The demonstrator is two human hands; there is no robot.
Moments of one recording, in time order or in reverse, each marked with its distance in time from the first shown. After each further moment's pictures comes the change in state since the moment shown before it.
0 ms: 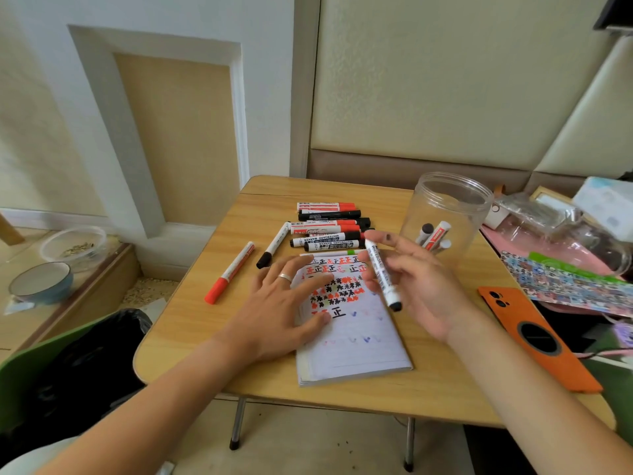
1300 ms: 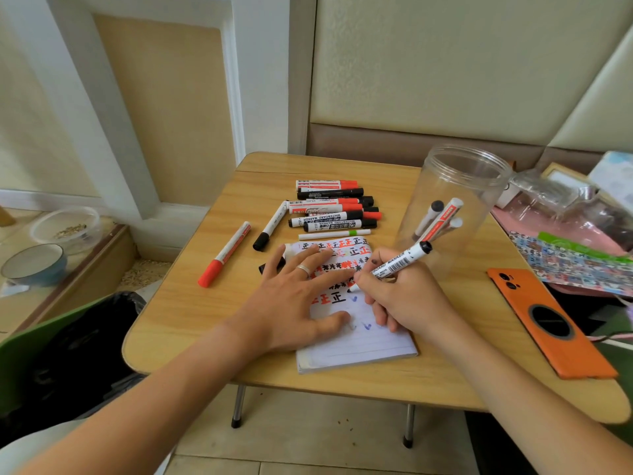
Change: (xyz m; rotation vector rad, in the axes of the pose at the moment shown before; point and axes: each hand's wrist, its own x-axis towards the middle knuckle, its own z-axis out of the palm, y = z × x) left_hand 0.009 0.017 0.010 0.070 -0.145 0.013; right_hand -0.010 0.032 0.017 -0.736 0.130 -0.059
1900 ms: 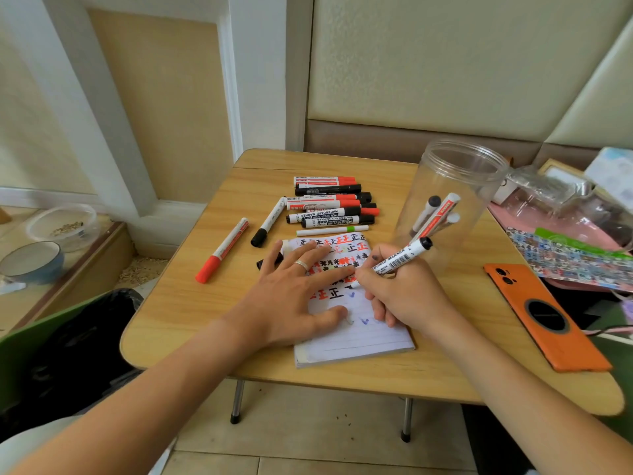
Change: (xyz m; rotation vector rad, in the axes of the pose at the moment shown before) left_hand 0.001 -0.001 -0.002 0.027 -0.038 0.001; right_hand -0.004 -0.003 -0.002 -0.021 0.017 0.012
